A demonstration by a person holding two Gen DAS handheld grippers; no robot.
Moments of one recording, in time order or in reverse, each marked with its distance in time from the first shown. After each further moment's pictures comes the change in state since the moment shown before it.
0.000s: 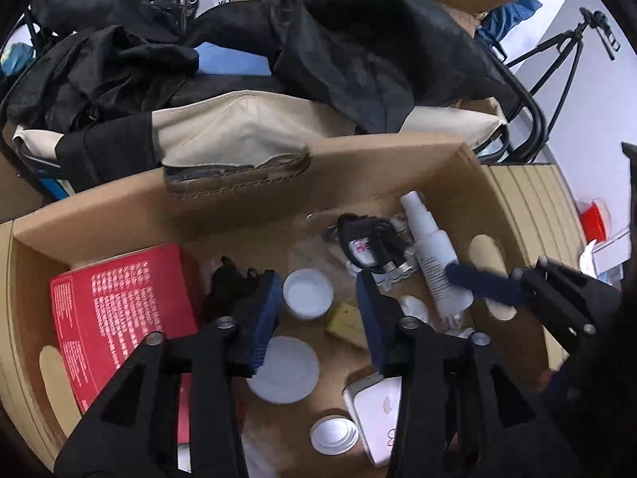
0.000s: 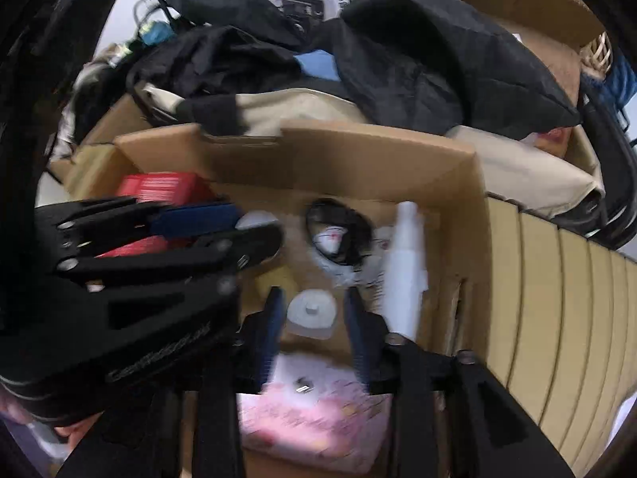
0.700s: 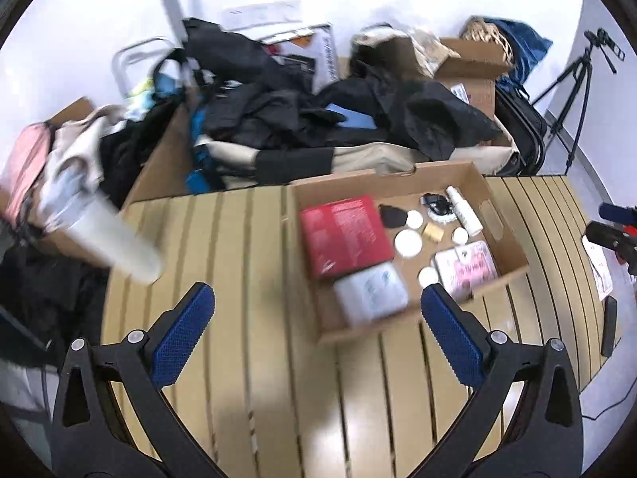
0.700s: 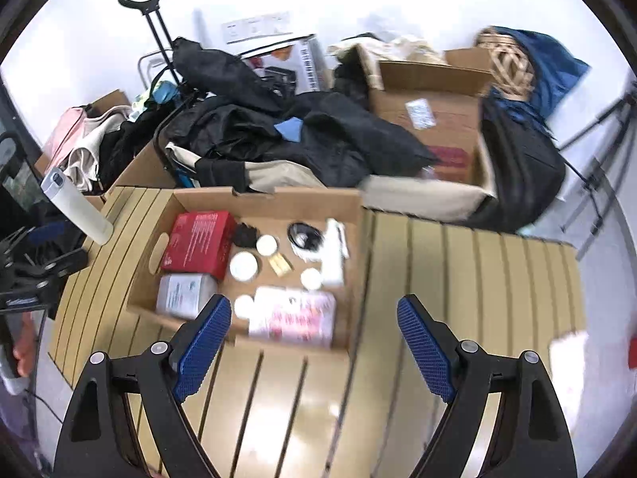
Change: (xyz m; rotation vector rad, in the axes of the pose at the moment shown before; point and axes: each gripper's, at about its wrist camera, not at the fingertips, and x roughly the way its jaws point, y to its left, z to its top) left arm -0.264 0.046 -0.105 -0.037 -0.150 0.297; right arm -0.224 0.002 -0.045 0.104 -0.087 -0.062
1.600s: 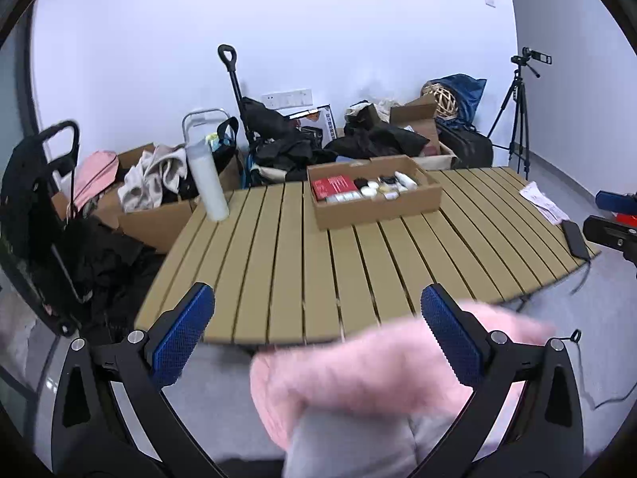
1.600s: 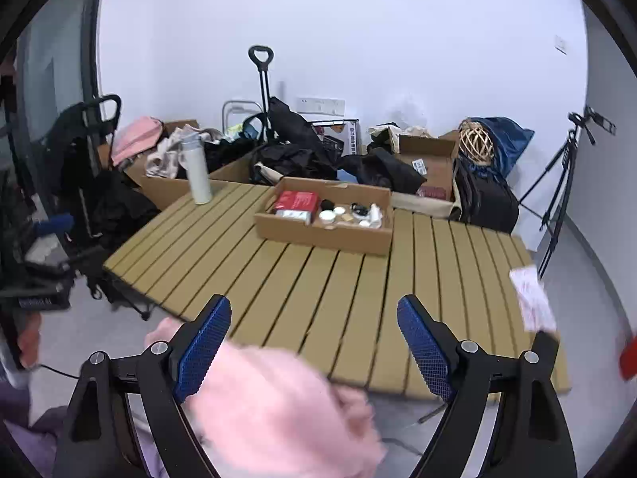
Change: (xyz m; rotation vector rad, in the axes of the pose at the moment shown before) left arm -0.239 -0.033 -0.351 0.034 -0.389 0.055; right arm -0.223 0.126 -0.345 -0.126 -0.394 0.020
